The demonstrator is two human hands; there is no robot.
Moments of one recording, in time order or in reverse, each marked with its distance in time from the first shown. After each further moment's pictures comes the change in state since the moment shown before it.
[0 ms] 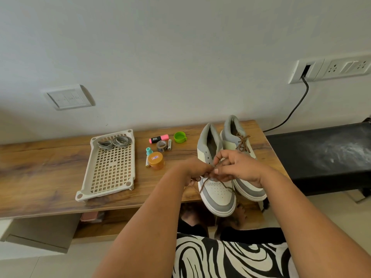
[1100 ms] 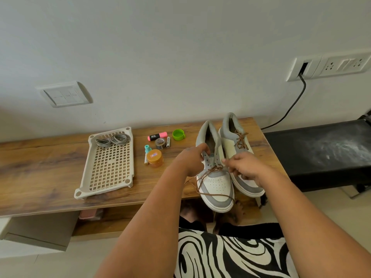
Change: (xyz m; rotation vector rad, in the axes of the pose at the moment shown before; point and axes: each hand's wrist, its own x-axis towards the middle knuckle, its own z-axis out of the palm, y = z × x) left_hand -0.001 -0.002 -0.010 0.562 0.245 0.417; right_hand 0.012 0.028 -0.010 -0.101 0.309 0.254
